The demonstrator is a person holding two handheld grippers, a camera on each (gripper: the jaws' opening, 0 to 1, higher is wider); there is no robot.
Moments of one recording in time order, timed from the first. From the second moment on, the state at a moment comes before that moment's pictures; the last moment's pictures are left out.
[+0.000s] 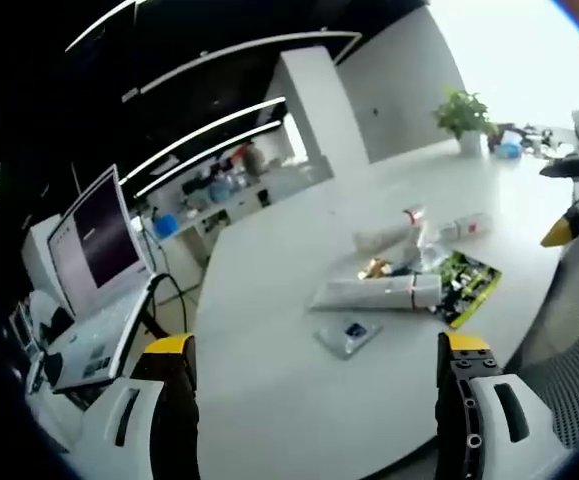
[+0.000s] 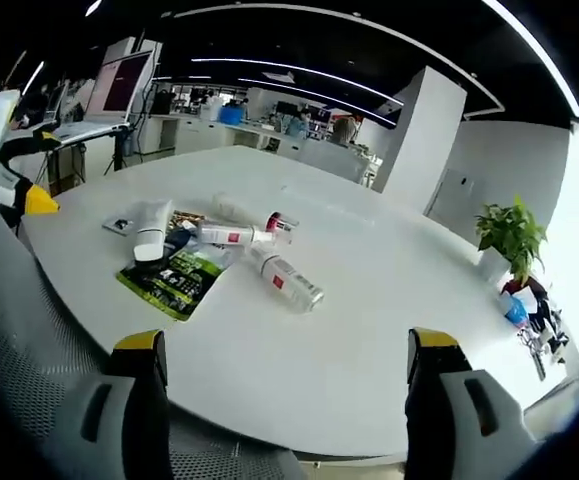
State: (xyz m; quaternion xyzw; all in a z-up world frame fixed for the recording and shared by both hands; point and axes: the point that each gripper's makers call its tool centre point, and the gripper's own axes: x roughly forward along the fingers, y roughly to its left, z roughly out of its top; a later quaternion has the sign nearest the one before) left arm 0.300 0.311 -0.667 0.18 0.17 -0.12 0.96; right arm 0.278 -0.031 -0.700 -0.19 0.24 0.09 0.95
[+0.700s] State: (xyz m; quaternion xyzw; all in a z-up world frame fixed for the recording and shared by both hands) left arm 0.299 0.308 -0.658 0.19 0.14 -0.12 0.96; right arm 0.279 -0.033 -0.691 -0.18 0.21 0.08 0.96
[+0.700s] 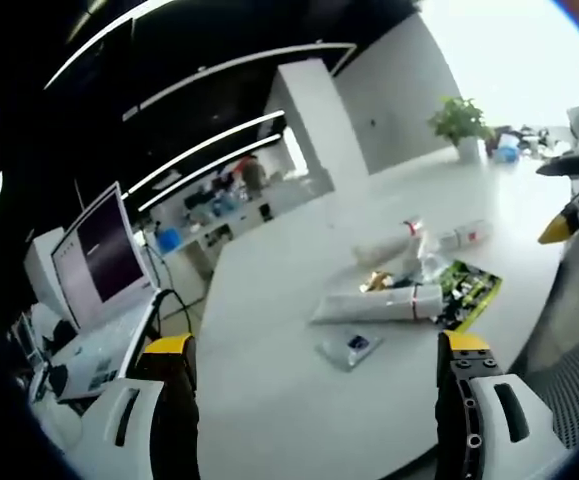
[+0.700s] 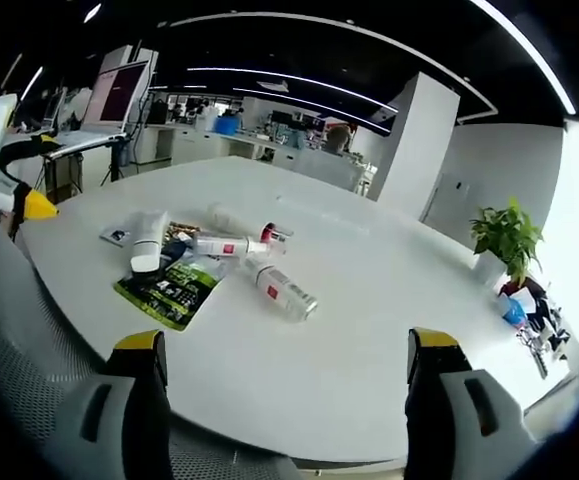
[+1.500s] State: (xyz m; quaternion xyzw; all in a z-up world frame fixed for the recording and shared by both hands) left arm 0.301 0.311 -0.660 0.19 0.14 -0.12 0.96; right arm 0.279 -0.034 -0.696 -0.20 0.23 0.08 0.95
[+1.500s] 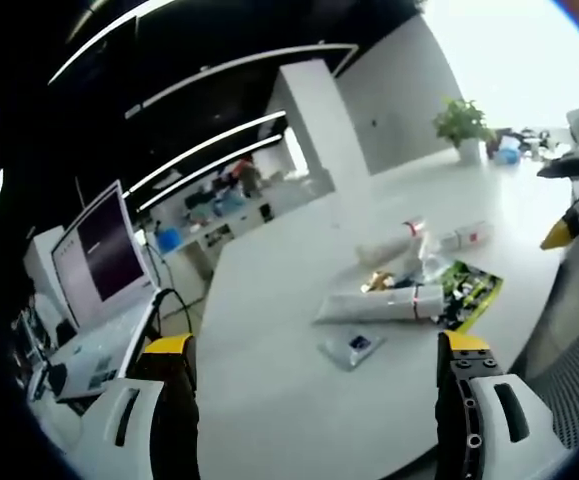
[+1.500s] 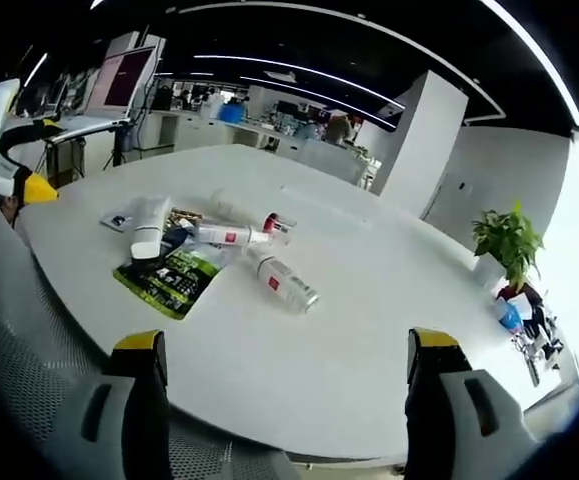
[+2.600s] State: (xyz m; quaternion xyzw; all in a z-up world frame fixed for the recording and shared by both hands) left arm 0.297 0.308 -0.672 0.20 0.18 -0.14 0.95; right arm 0.277 -0.032 -0.694 -0.20 0.23 0.08 0.95
